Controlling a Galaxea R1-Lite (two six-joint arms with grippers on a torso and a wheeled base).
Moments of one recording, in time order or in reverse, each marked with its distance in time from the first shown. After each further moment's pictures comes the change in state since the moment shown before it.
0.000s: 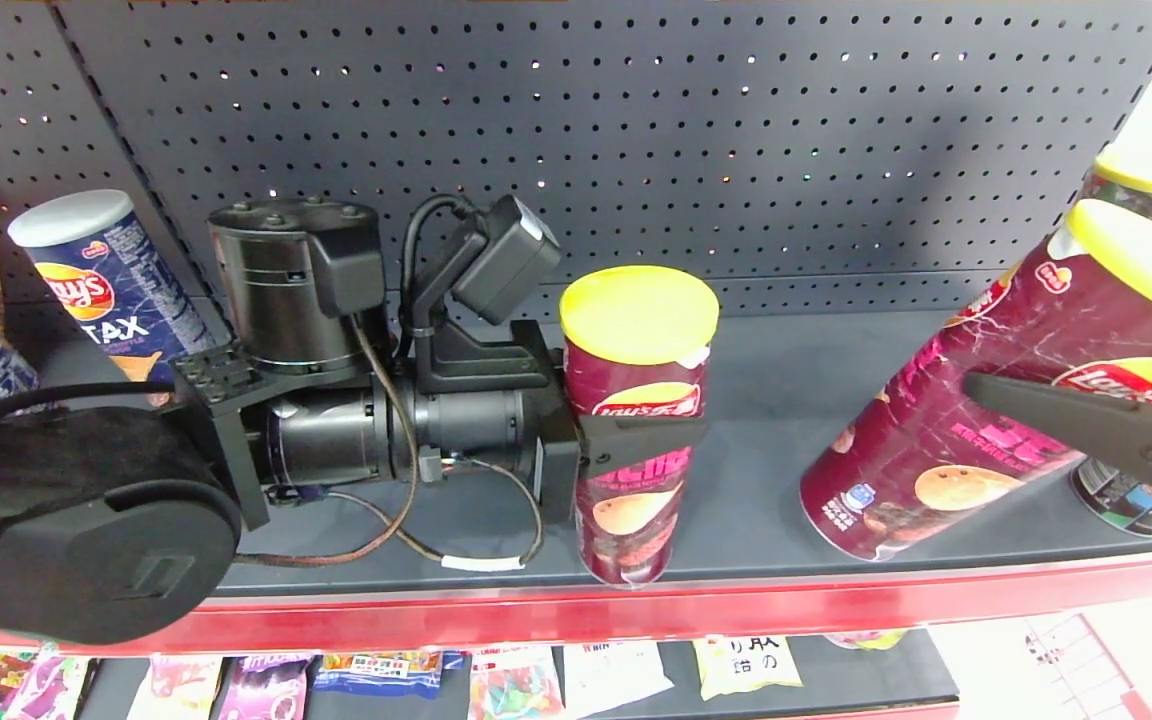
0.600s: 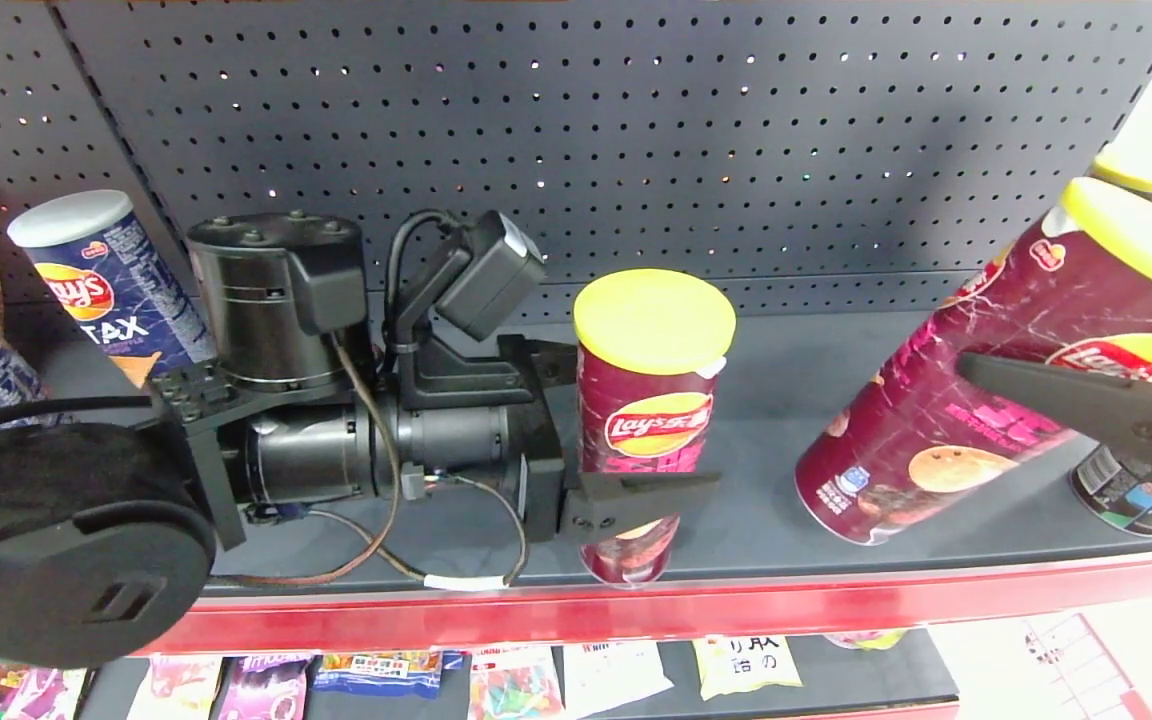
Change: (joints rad) left arm 0.004 -0.034 0.056 -0.001 0.011 -0.004; right arm 0.000 0.027 -0.042 0.001 0.000 -0.001
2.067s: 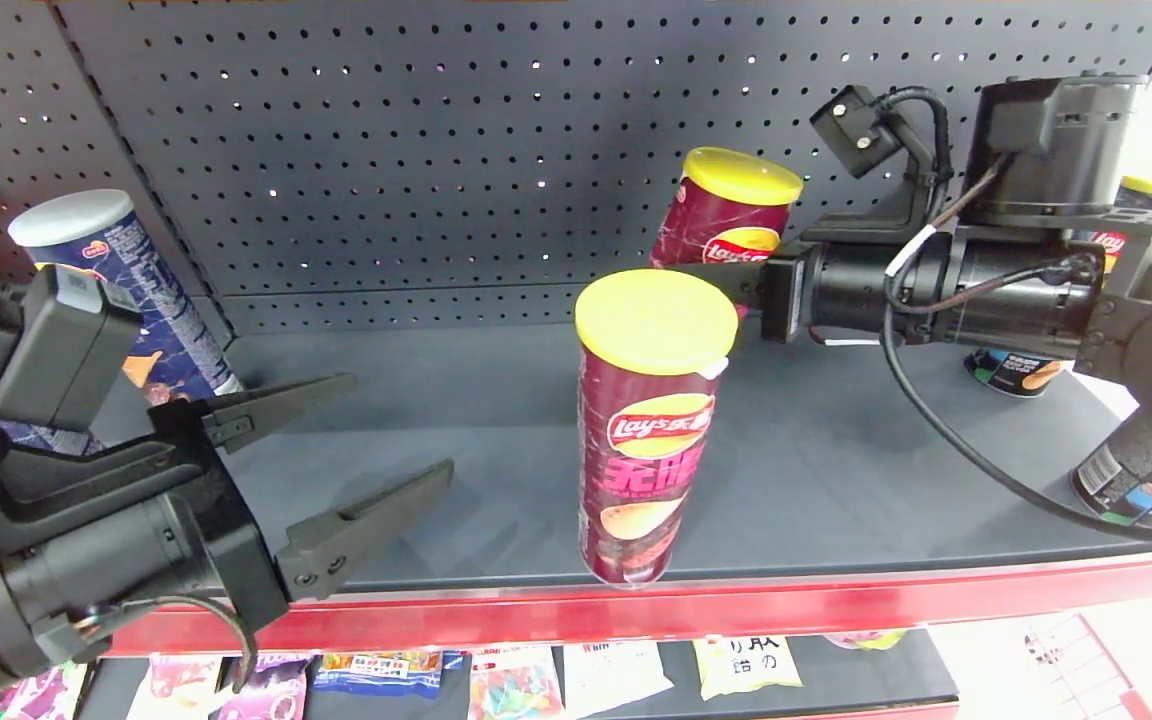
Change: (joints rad) left arm 0.106 -0.471 0.409 0.006 0.469 -0.077; right arm 0.108 0.603 -0.508 0.000 -0.008 -0.018
